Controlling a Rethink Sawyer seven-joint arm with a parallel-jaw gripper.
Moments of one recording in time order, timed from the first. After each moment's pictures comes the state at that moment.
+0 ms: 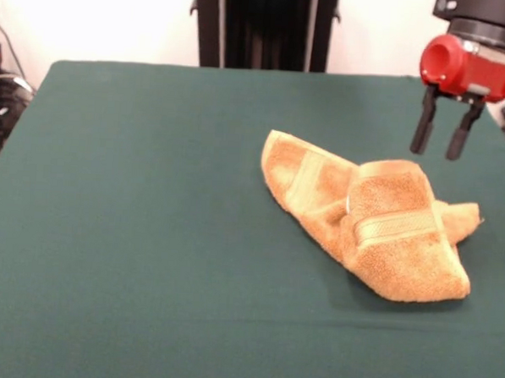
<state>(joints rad) 0.40 -0.48 -0.38 1.59 0.19 0.14 1.40</state>
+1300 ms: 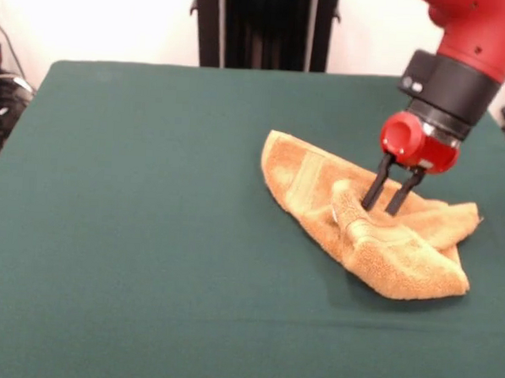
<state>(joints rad) 0.54 -0.10 -0.61 1.41 0.28 0.14 1.40</state>
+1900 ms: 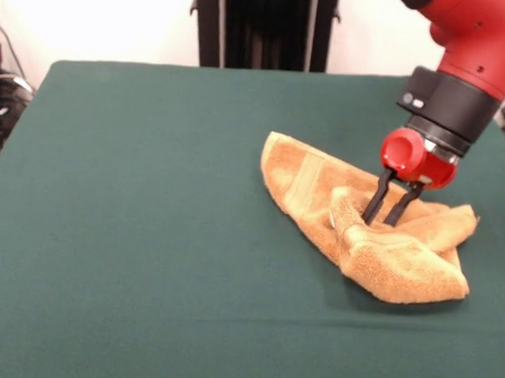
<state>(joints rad) 0.56 -0.04 -0.65 1.35 0.31 0.14 1.40</state>
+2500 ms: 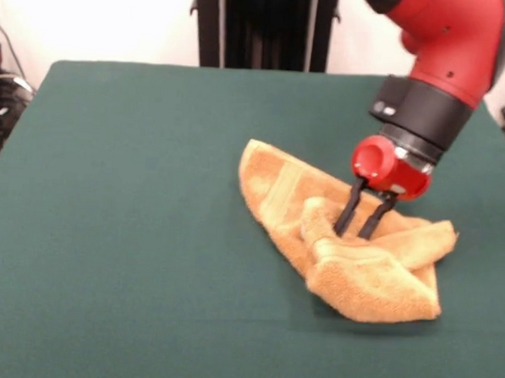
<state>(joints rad) 0.49 -0.03 -0.65 1.35 0.27 0.02 1.40</state>
